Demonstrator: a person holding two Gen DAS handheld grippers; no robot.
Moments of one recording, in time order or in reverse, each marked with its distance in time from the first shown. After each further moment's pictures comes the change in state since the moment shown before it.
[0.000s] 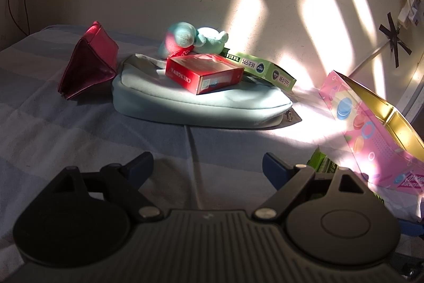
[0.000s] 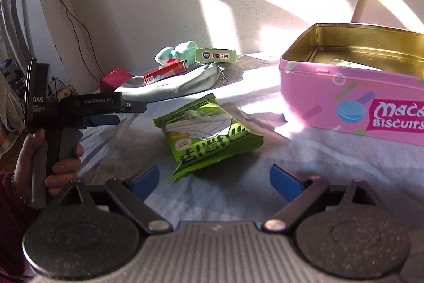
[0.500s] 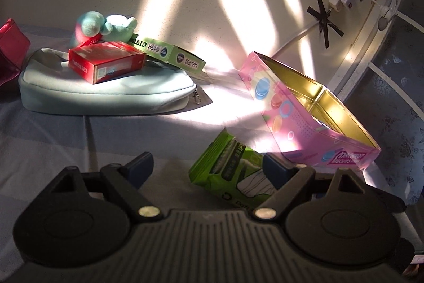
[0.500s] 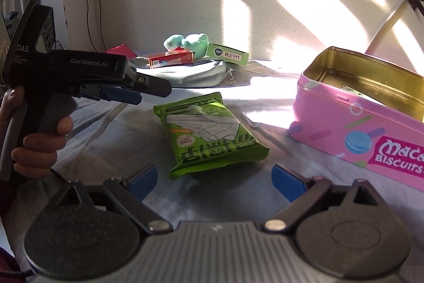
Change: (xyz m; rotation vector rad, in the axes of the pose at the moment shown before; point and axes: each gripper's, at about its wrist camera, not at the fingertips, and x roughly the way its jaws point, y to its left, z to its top) left arm 0.001 -0.047 -0.002 0.079 0.075 -0.326; right arm 0.015 0.020 0.002 -0.185 0.019 -0.063
